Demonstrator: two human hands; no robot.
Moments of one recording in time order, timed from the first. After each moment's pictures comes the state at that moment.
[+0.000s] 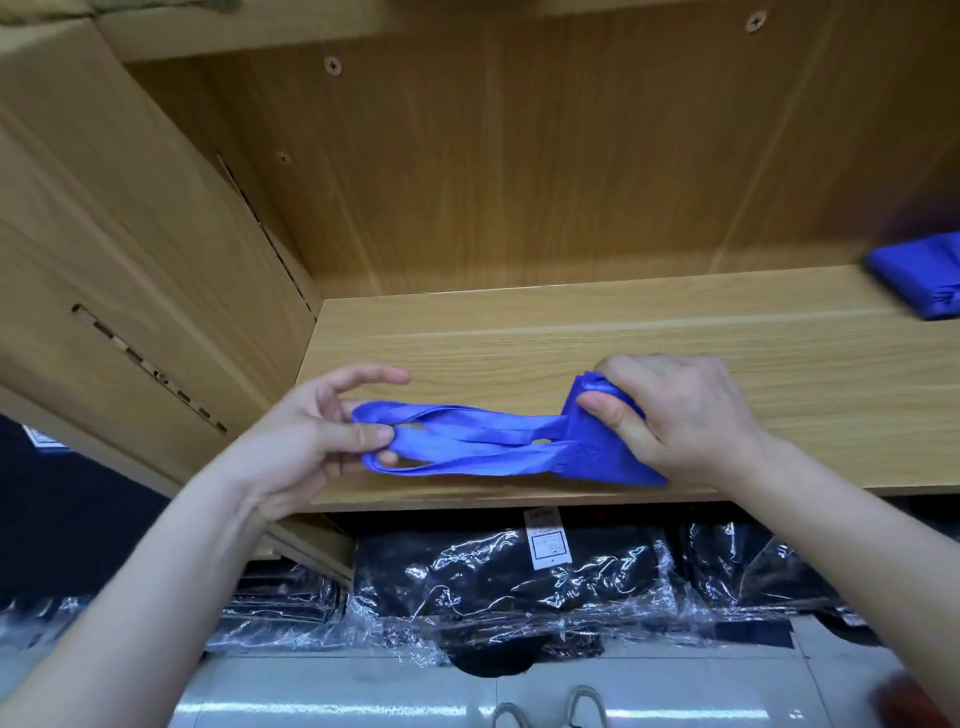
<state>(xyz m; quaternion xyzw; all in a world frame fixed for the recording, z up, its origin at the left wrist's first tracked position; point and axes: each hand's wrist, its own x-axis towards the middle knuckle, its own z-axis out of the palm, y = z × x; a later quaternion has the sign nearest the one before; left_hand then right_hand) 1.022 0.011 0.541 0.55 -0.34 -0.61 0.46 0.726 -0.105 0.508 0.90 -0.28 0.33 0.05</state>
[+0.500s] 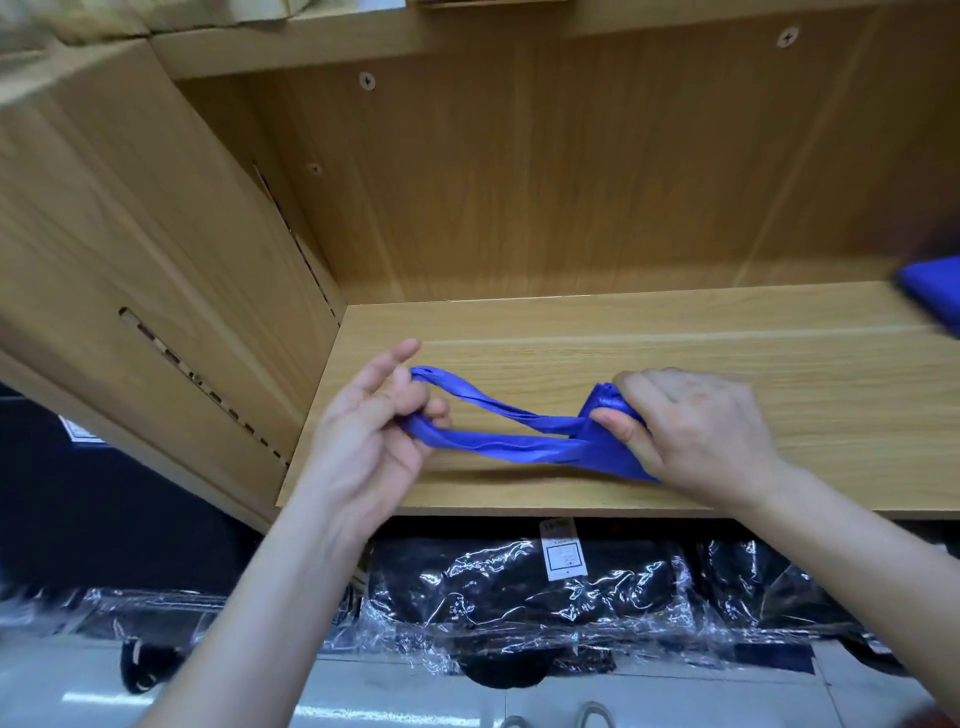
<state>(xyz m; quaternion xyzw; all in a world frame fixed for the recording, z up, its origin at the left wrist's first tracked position) 0.967 0.006 0.548 0.43 -0.17 -0.54 0.70 0.732 -0.104 0.497 0.88 -0.29 0.34 0.16</state>
